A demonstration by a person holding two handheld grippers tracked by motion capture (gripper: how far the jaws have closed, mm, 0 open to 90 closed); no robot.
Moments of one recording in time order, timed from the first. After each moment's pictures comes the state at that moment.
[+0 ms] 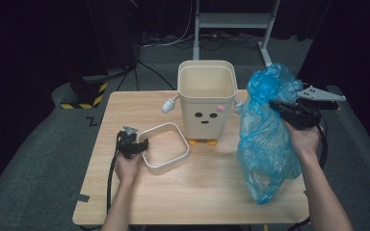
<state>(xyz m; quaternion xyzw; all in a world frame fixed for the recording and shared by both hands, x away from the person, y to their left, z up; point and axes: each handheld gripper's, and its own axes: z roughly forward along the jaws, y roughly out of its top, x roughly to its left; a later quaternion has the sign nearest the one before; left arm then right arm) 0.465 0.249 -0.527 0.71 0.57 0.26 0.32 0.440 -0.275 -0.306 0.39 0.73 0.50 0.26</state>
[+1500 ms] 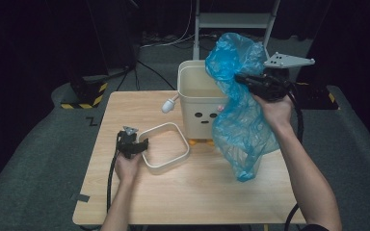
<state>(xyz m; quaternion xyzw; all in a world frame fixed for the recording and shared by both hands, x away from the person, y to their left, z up) 0.465 0.248 -0.527 0.71 0.57 0.26 0.32 0.467 -0.184 -0.236 0.28 0.76 0.54 0.24</state>
